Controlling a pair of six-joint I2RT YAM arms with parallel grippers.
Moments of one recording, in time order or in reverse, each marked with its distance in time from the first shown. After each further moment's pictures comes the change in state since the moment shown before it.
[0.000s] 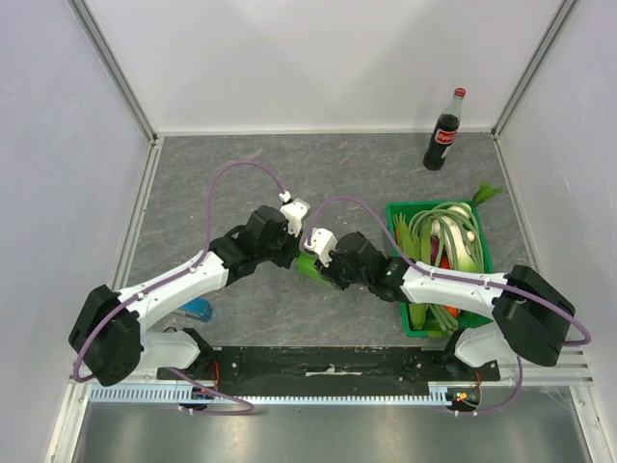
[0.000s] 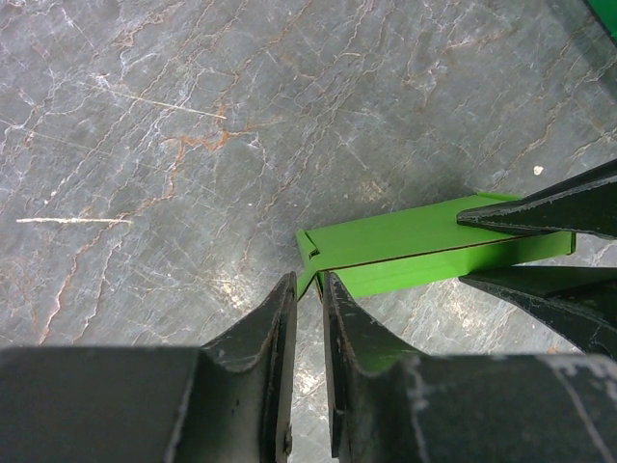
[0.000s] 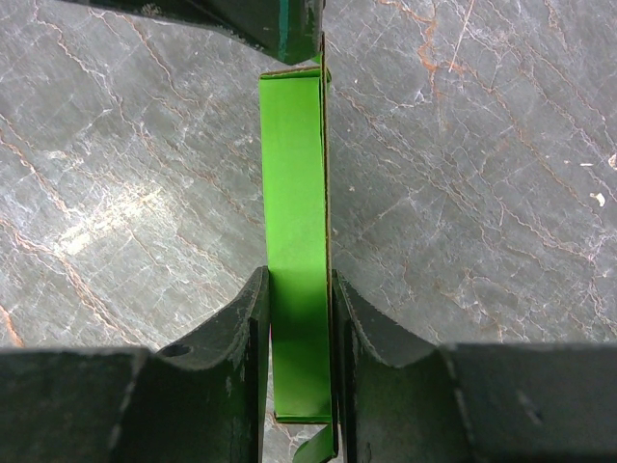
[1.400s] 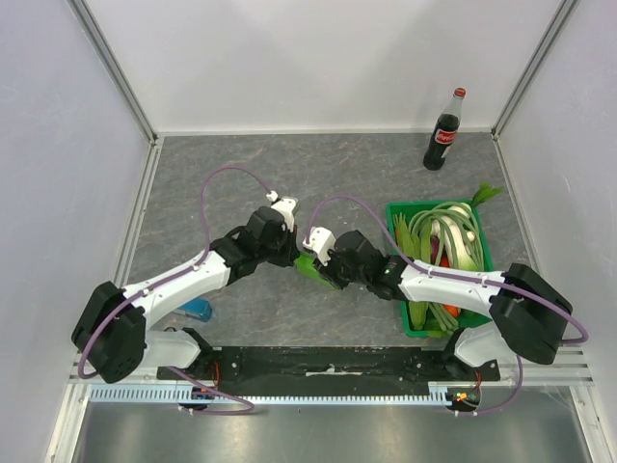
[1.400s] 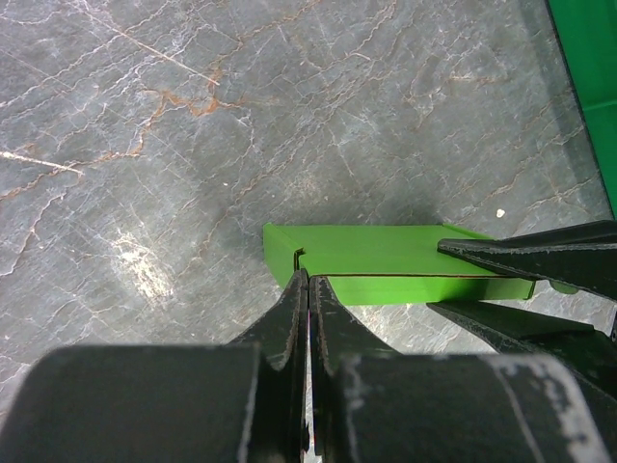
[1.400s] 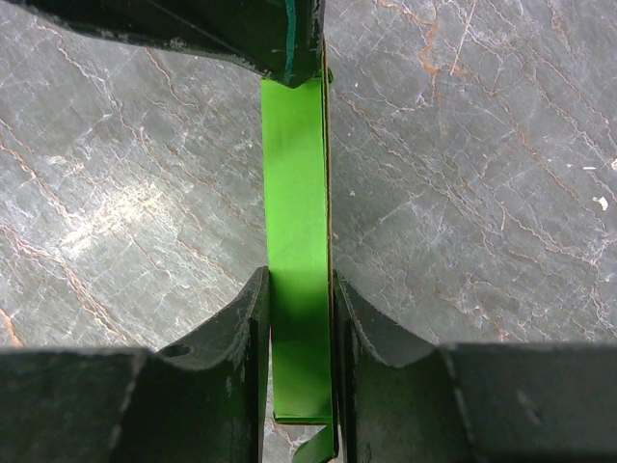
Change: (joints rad) left arm 0.015 0.029 -0.018 0.016 0.001 -0.280; right arm -0.003 0.018 0.017 -0.006 -0.006 0.003
